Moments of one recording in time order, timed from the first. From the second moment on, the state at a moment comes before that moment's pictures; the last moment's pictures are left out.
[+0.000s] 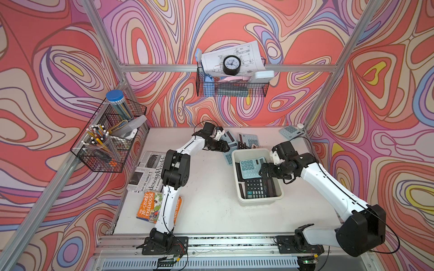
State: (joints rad) left arm -0.35 2.38 1.98 -0.59 0.55 -0.10; right arm 0.31 1.33 1.13 -0.96 -0.10 0.32
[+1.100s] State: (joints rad) left arm -0.36 2.27 1.80 -0.62 0.56 -0.02; right arm 0.31 1.31 1.13 -0.98 -0.11 0.32
